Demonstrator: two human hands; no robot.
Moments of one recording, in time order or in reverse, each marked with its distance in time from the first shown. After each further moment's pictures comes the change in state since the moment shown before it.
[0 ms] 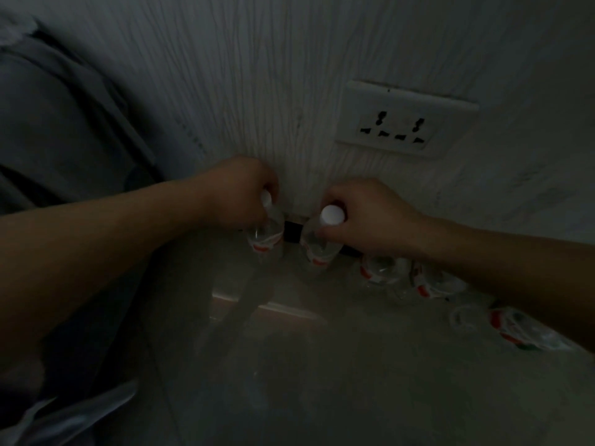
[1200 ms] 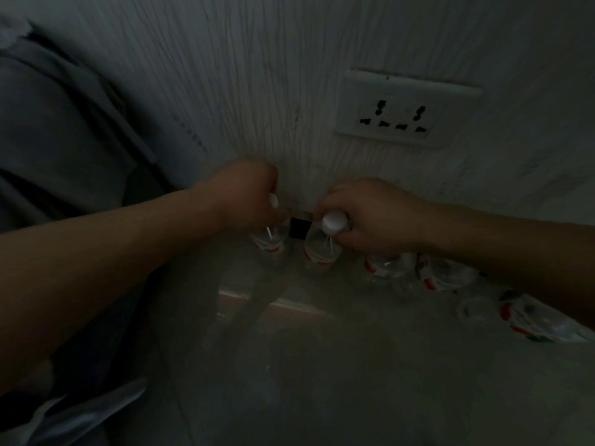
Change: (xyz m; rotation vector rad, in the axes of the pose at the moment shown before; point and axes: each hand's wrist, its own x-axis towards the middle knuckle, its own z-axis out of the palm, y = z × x) left_hand -0.005 0.016 0.004 0.073 0.073 -0.086; right_hand -0.005 0.000 -0.006 -0.111 -0.167 -0.210
